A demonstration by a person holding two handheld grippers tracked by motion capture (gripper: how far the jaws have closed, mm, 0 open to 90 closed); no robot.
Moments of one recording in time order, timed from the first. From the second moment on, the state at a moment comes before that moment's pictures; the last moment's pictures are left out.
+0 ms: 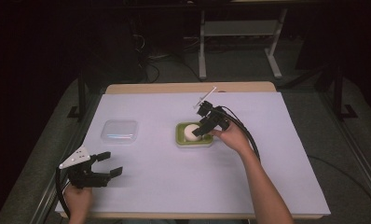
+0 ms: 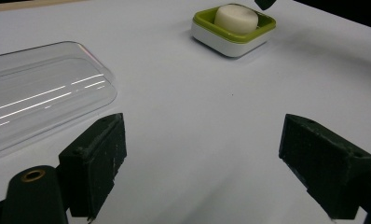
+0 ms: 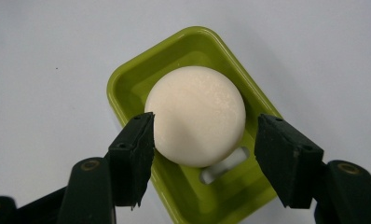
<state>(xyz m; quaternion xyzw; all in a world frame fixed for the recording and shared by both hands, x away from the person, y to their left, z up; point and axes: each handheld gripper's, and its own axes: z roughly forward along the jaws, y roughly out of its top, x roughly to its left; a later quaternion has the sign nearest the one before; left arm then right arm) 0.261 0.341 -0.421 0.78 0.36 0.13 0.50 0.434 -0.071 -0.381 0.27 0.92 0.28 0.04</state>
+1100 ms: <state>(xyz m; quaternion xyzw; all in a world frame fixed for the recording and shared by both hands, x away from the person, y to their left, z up) 0.261 0.339 -0.422 0.78 0.36 0.13 0.50 0.387 -0.120 -0.379 0.28 0.91 0.30 0.02</state>
